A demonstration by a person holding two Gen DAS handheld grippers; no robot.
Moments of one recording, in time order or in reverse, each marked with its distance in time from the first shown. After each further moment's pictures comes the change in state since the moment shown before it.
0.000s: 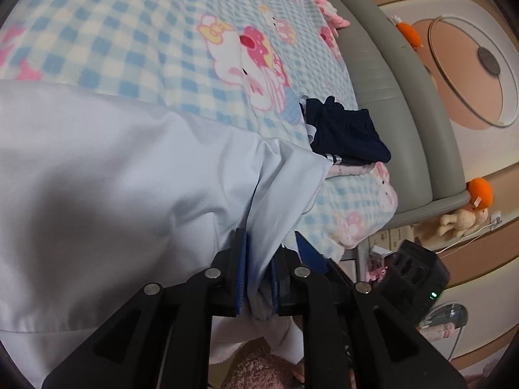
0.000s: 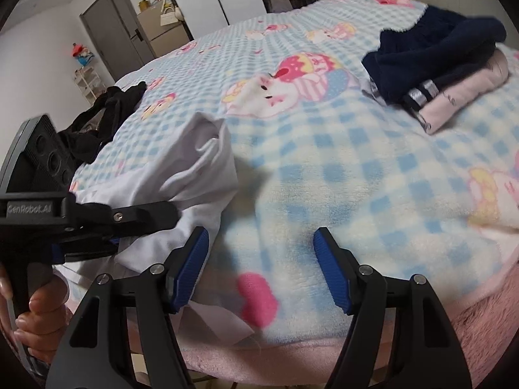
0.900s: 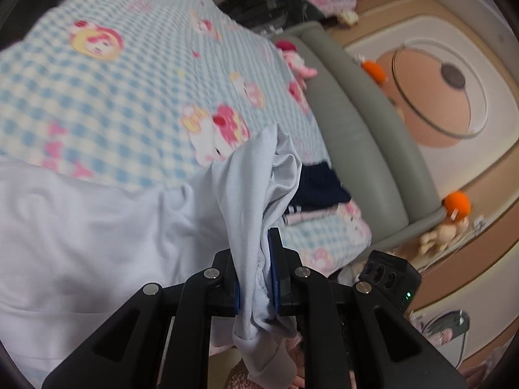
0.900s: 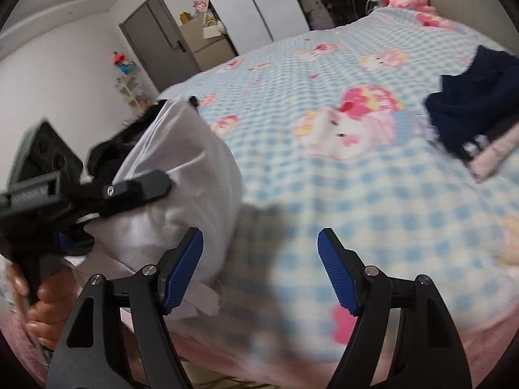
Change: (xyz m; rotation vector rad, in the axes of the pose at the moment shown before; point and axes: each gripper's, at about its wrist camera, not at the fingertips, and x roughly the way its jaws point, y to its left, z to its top) left arm -0.110 -0.012 0.007 0.045 -0.259 -0.074; right arm -0.029 0.044 0.027 -0.022 -0.054 0.235
